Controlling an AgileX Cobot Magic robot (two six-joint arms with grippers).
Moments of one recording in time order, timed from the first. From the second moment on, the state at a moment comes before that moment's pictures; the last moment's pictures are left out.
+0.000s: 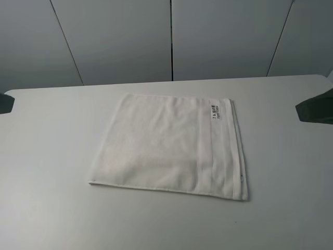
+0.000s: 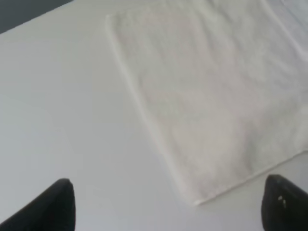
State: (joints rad) left arm -0.01 0.84 -0.75 -0.46 0.86 0.69; right arm 0.13 0.81 -0.75 0.36 0.98 -0.44
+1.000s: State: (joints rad) left arm -0.53 1.73 -0.83 0.00 0.71 0.80; right arm 0.35 1.34 -0.79 0.33 0.92 -0.66
